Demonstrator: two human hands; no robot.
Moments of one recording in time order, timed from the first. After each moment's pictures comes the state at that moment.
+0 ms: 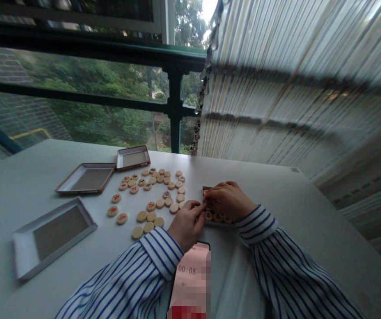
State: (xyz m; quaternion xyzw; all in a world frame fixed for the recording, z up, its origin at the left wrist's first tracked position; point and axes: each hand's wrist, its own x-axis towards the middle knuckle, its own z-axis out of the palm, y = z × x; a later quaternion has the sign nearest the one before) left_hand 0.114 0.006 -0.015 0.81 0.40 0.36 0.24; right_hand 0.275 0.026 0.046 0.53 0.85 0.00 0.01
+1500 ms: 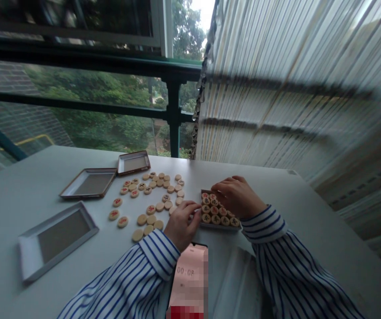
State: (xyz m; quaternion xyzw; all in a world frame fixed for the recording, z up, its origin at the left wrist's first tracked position) left_hand 0.110 0.006 -0.011 0.77 0.40 0.42 0.26; right_hand 0.287 0.020 0.068 0.55 0.83 0.07 -0.06
